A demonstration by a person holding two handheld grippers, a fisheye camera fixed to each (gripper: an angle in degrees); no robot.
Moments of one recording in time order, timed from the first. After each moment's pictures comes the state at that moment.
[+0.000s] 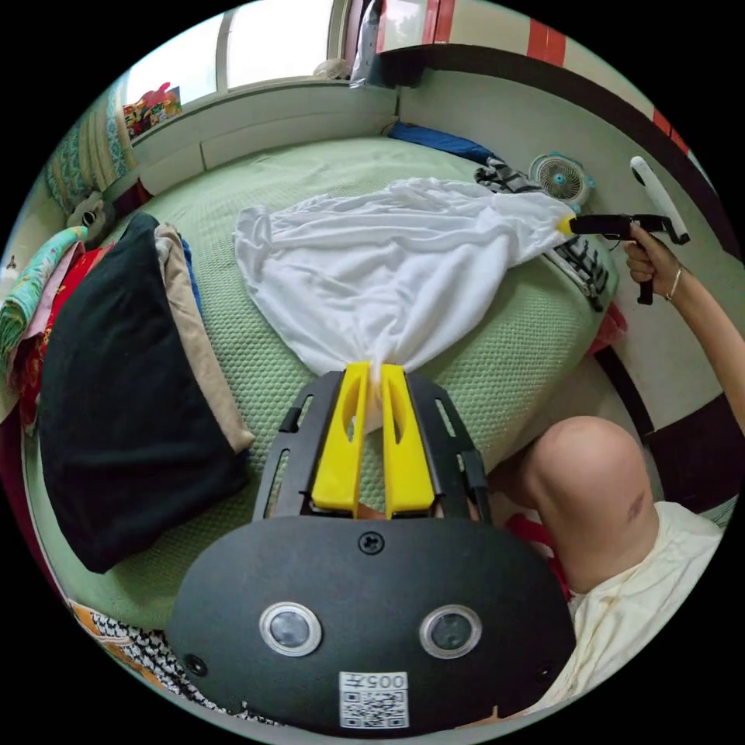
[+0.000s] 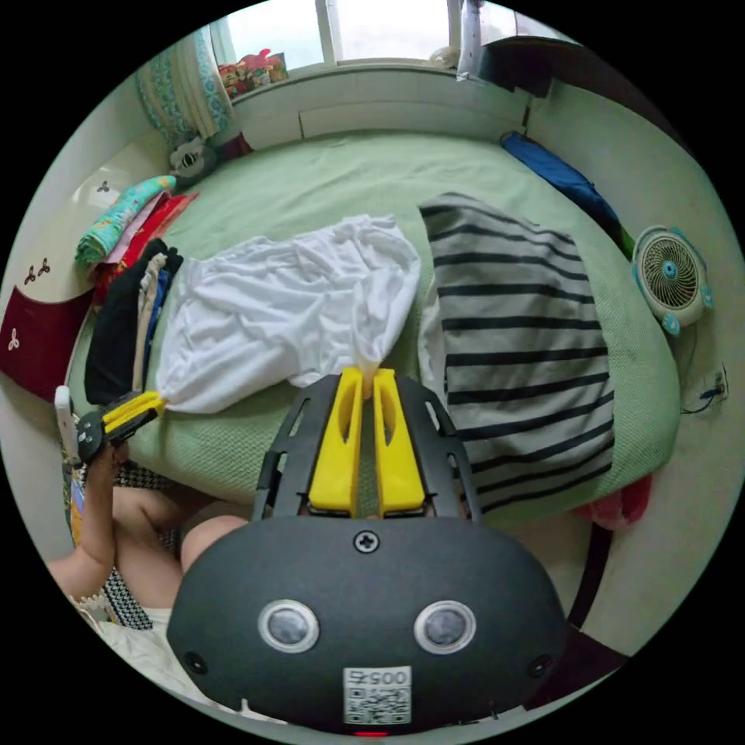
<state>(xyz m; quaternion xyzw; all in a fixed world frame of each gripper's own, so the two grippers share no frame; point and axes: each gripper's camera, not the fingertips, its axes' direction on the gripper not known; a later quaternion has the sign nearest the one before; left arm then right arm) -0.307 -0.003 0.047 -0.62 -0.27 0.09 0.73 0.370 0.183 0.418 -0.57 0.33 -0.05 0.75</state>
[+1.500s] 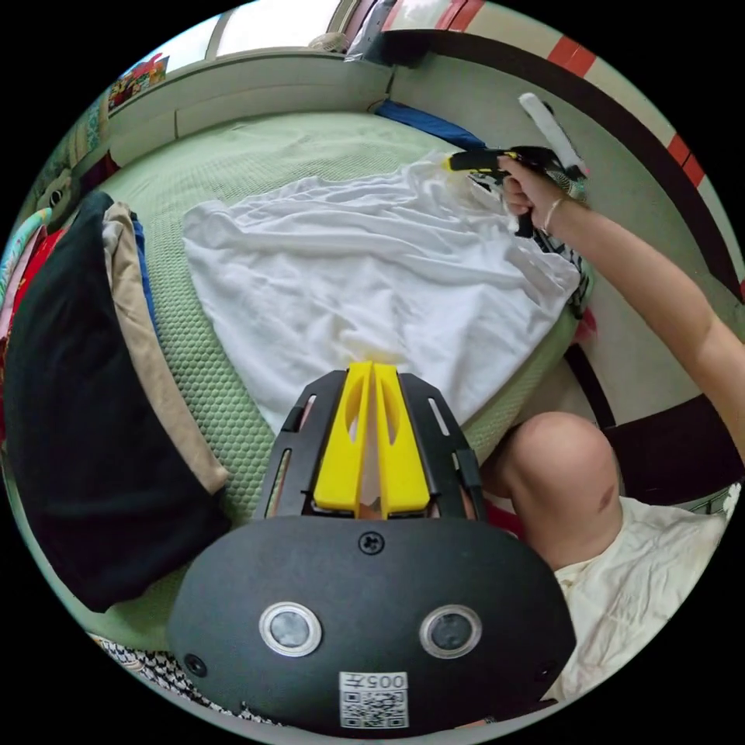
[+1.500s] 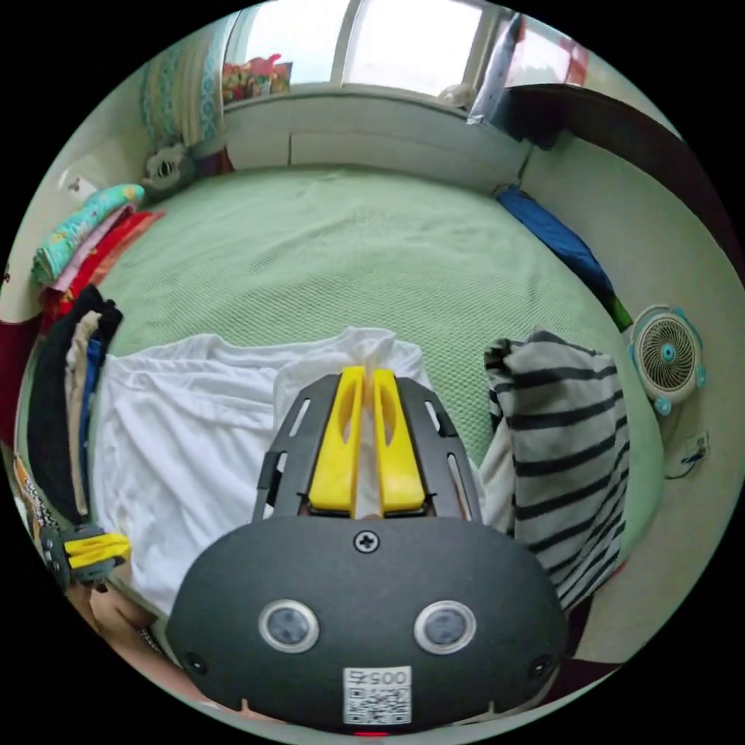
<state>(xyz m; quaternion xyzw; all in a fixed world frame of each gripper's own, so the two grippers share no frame) -0.337 0.005 0.072 -0.66 -0.22 0.03 0.72 0.366 0.274 0.453 -0.51 0.37 -0.13 0.77</state>
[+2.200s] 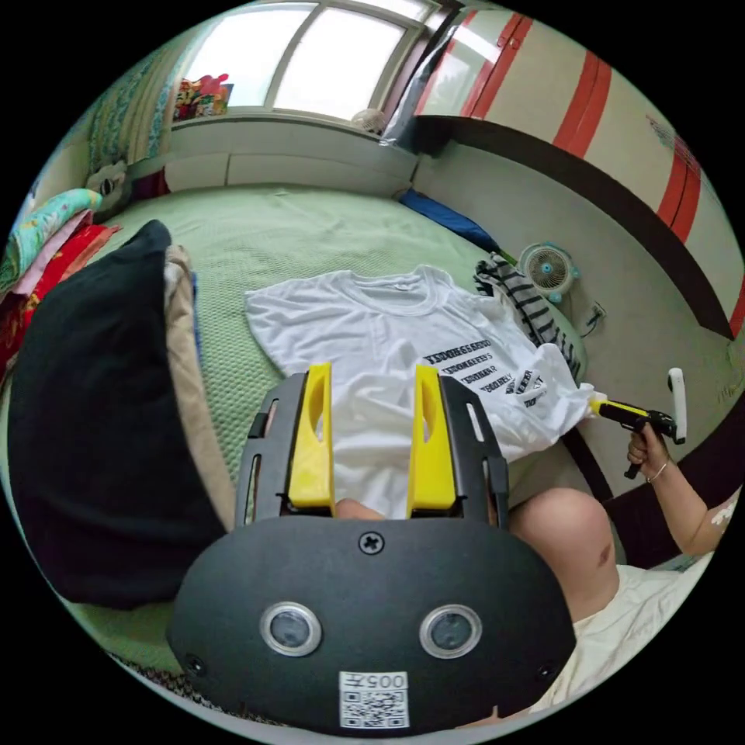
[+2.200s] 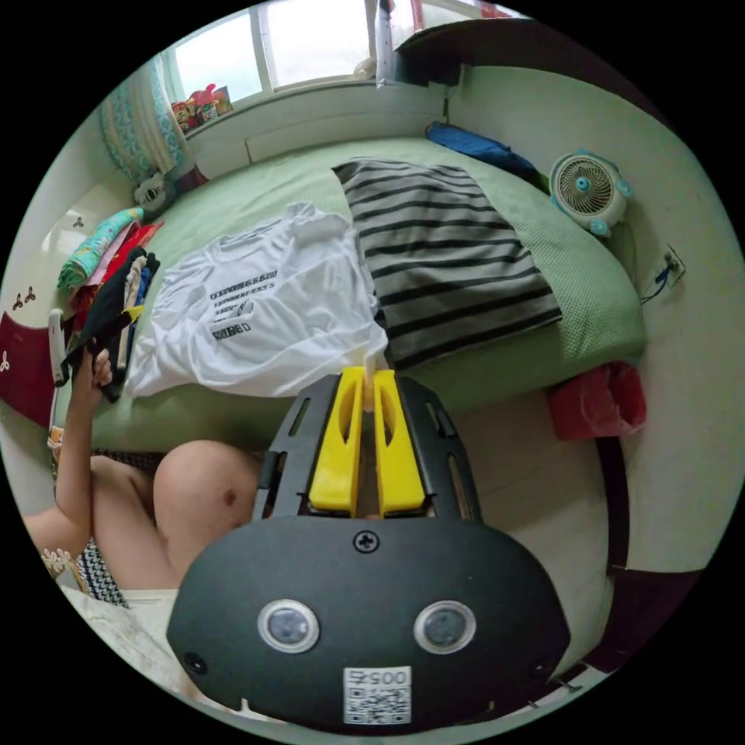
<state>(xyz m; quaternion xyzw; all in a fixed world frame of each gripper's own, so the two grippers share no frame) -0.325 -0.015 0.059 -0.53 -0.24 0.03 0.82 0.297 0.244 0.112 -0.52 0.41 -0.02 0.75</state>
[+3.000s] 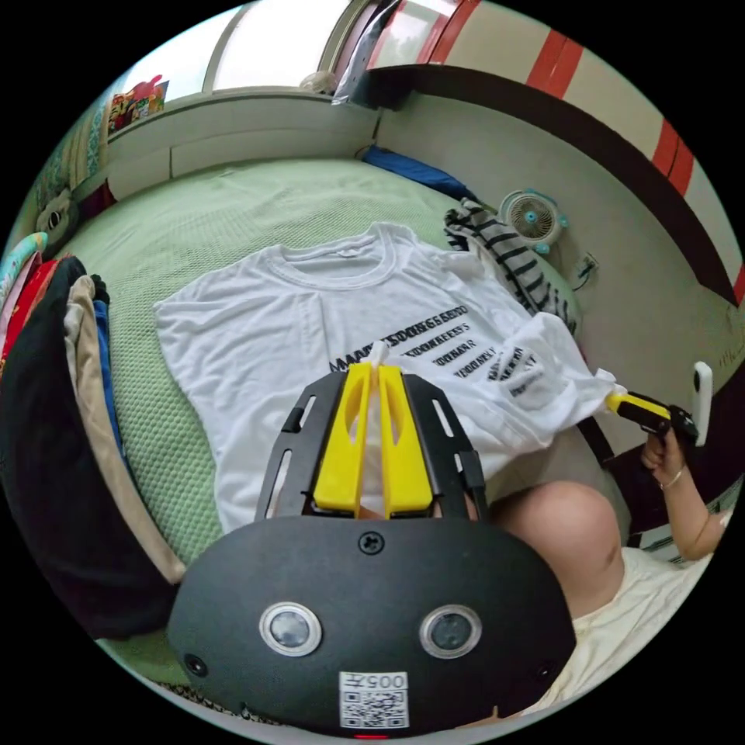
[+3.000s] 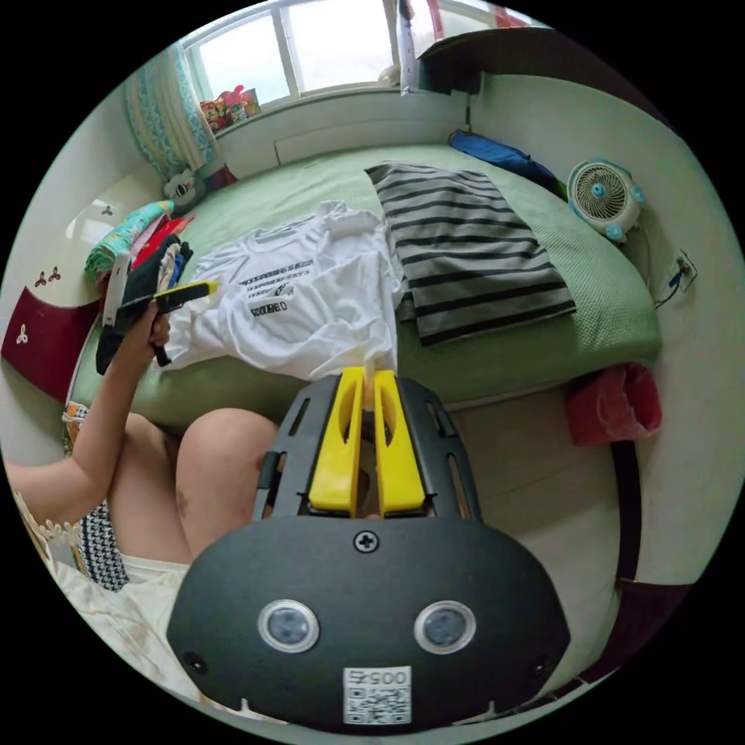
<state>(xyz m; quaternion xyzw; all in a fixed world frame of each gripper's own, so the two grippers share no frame) -0.280 0.028 0.084 -0.59 -0.20 0.05 0.78 0.278 0.223 0.003 -0.51 0.37 -0.02 0.78</state>
